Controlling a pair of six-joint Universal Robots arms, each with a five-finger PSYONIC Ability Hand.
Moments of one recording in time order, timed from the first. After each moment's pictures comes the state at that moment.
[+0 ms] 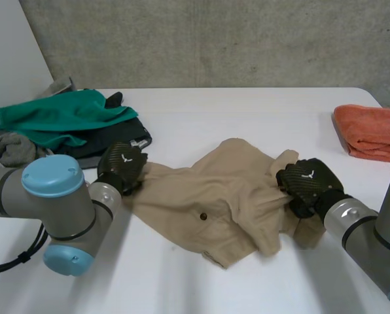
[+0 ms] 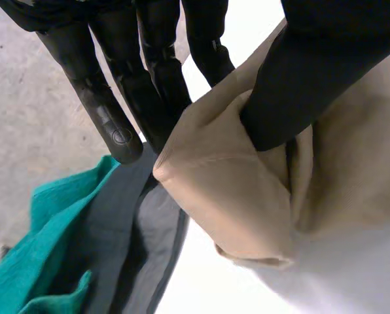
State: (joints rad) left arm 4.28 -2.16 -1.63 3.62 -1.57 3.84; right arm 1.85 -1.27 1.85 -0.23 1.33 2.67; left_hand 1.14 1.19 1.18 1.19 0.97; right_hand 1.06 1.18 1.17 1.17 0.98
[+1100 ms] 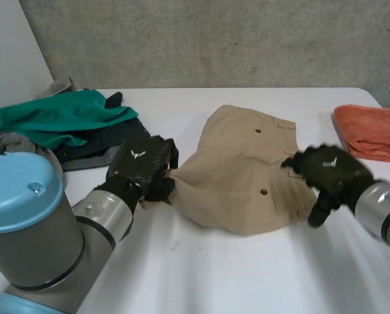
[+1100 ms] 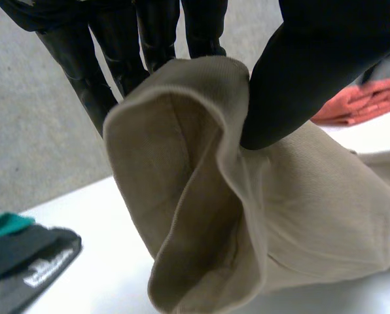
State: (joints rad) left arm 4.08 -1.79 -1.73 3.39 -1.60 3.14; right arm 1.79 -1.46 1.78 0.13 1.27 2.62; left_hand 1.11 1.19 1.18 1.19 0.99; right_hand 0.30 0.31 0.31 0.31 0.15
